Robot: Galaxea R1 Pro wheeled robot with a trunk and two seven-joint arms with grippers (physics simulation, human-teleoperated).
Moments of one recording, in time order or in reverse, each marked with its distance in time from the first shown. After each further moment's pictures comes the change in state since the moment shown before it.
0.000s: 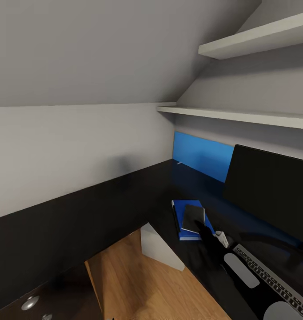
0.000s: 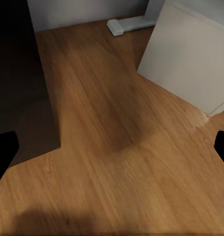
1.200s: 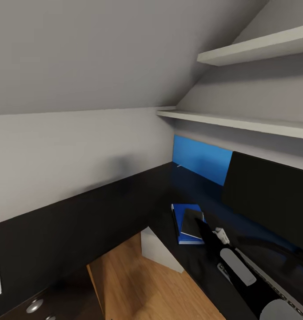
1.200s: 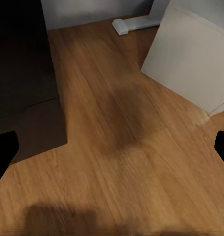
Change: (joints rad) left arm 0.000 0.003 0.013 0.009 0.010 0.020 0.002; right arm -0.001 0.017 -0.009 -0.088 0.060 -0.057 -0.189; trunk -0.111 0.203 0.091
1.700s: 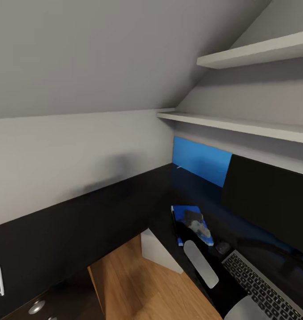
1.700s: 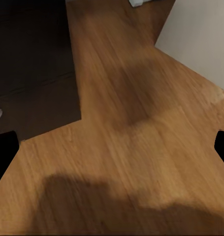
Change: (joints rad) left arm 0.000 0.001 0.048 0.022 -0.003 0.111 0.001; right arm -0.006 0.228 0.064 -0.247 0.487 0.141 -0.646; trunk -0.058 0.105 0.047
